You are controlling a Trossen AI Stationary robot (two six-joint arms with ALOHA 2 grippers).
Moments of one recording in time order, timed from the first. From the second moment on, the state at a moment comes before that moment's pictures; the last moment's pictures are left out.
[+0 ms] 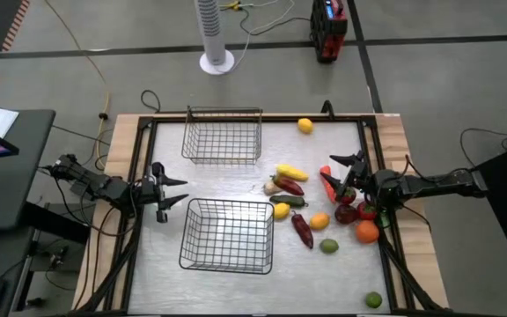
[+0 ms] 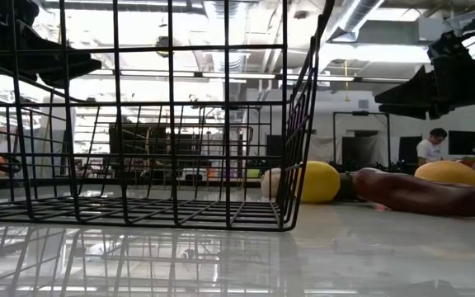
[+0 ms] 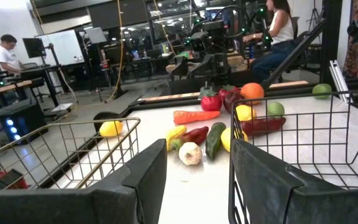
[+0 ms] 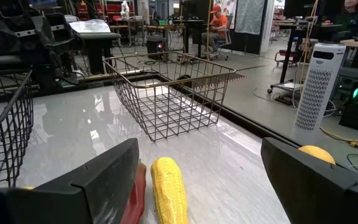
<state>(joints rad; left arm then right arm) -0.44 0.00 0.04 -0.02 -0.61 0.15 0.07 0.18 0.00 0.10 0.62 0.05</state>
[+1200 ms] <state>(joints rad) -0.44 0.00 0.04 0.19 -0.47 0.06 0.07 0.18 0.00 0.10 0.62 0.05</state>
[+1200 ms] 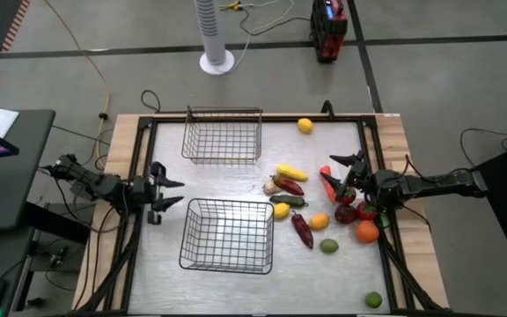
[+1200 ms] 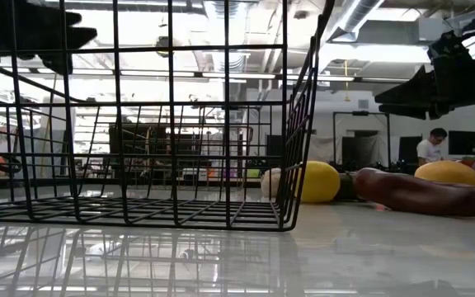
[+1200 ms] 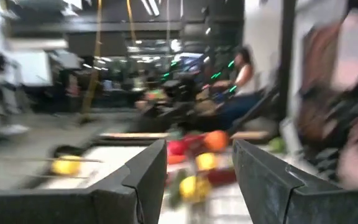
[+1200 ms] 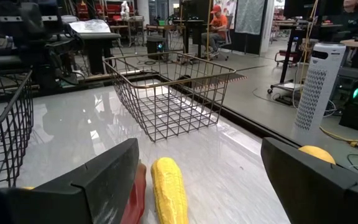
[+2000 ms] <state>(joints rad) -0.44 0.00 0.04 0.35 -0.79 -0.19 0.07 0.18 0.01 0.12 0.41 0.08</state>
